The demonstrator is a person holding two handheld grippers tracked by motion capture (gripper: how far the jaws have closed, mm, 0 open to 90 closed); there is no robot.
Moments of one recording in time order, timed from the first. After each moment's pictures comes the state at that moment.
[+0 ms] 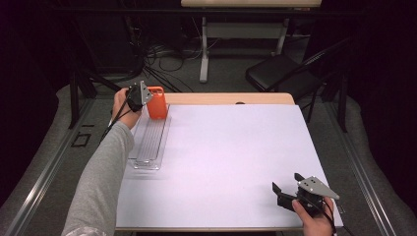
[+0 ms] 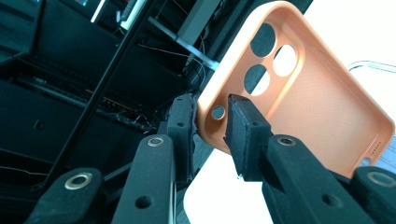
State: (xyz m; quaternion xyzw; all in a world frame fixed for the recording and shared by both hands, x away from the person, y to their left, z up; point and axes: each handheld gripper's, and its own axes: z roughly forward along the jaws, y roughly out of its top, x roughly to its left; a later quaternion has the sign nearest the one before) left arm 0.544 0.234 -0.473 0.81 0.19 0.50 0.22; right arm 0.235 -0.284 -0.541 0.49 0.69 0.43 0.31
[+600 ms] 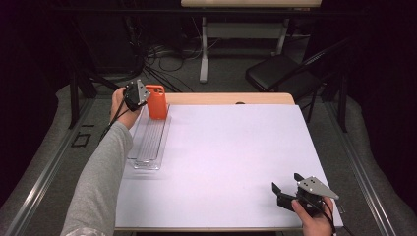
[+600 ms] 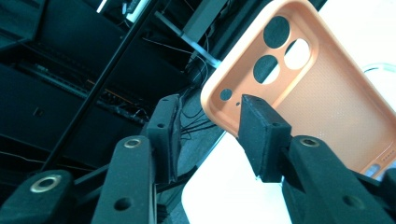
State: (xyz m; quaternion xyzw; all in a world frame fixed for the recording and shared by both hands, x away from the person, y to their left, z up) left arm 0.545 0.240 -0.470 0.81 0.22 0.50 0.23; right arm 0.235 -0.283 -0.541 0.49 0.69 0.43 0.30
